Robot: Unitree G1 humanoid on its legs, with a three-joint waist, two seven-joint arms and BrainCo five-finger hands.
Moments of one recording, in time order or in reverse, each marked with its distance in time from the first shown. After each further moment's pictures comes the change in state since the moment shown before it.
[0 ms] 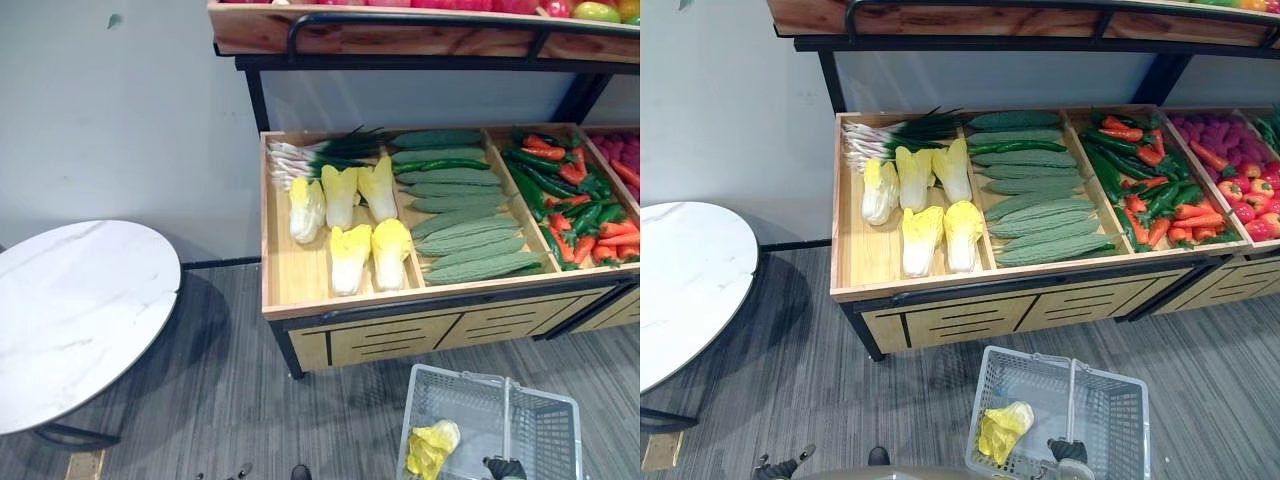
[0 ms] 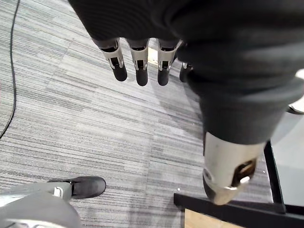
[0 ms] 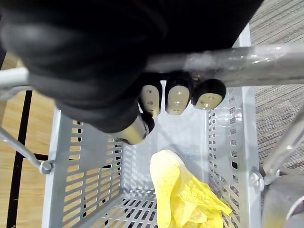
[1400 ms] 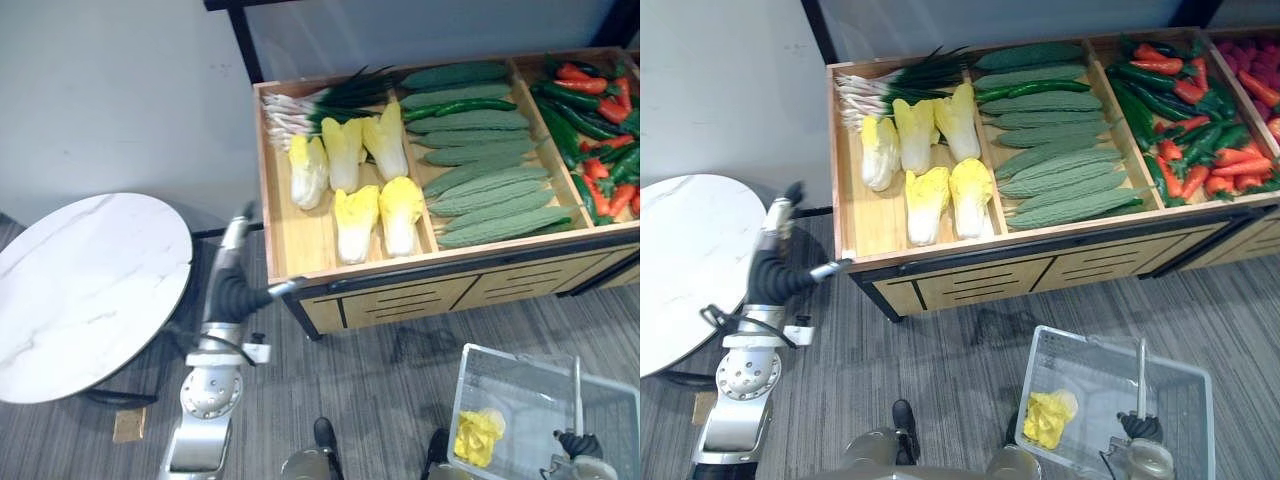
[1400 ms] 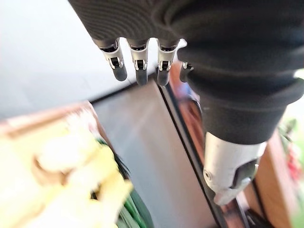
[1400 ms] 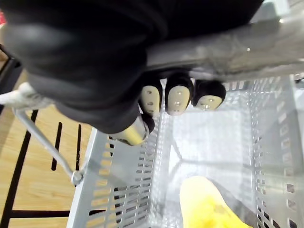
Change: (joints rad) left arm -0.028 0.121 -0.349 -1.298 0.040 -0.158 -0.143; right arm -0.020 -0.195 -0.186 -0.095 0.014 0.024 0.096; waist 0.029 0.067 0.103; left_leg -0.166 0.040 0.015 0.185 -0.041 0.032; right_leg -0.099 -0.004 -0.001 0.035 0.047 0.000
